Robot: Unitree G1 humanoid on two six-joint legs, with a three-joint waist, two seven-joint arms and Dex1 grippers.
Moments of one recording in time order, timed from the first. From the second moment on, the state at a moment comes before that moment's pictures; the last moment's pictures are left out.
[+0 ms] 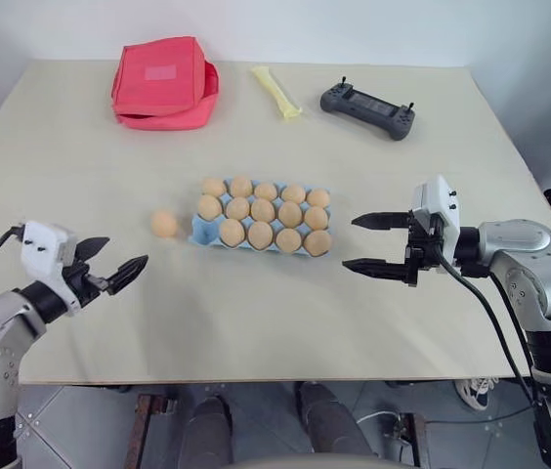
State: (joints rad) left arm 0.03 0.70 0.51 -0.26 -0.49 0.62 -0.63; right arm -0.49 -0.75 0.00 -0.11 0.50 0.54 1.17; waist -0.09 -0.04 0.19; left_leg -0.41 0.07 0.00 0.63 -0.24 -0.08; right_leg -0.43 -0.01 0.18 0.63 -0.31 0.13
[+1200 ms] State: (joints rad) left arm -0.58 0.64 0.11 0.44 -0.27 0.39 -0.72; right arm -0.49 -0.74 -0.01 -0.12 0.49 0.55 1.14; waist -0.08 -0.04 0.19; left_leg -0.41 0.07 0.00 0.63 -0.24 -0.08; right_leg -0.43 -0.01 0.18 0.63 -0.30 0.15
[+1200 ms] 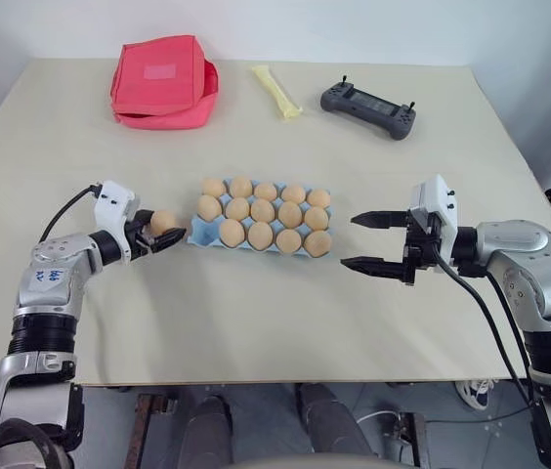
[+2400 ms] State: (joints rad) left arm -0.55 0.63 0.09 0.14 -0.40 0.53 -0.83; right arm -0.38 -0.75 -0.05 -0.22 0.53 0.55 1.07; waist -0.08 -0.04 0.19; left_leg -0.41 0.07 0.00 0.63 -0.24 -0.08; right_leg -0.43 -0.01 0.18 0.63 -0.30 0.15
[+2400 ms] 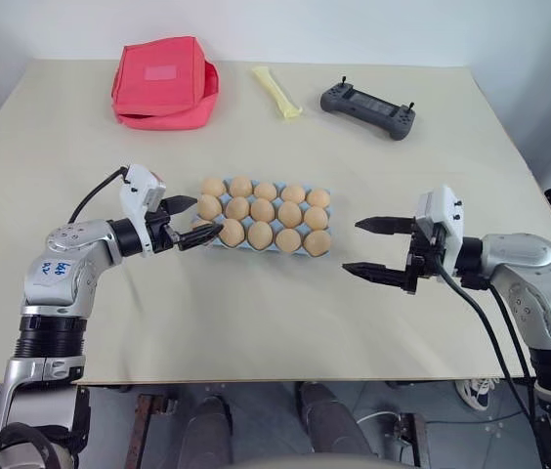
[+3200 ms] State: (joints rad) left arm -0.29 0.71 0.38 0.03 -0.52 0.41 -0.94; right arm -0.36 -0.75 -0.07 -0.23 0.54 0.55 1.03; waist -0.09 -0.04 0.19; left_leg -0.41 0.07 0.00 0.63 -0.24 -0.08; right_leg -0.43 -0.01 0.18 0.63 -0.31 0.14
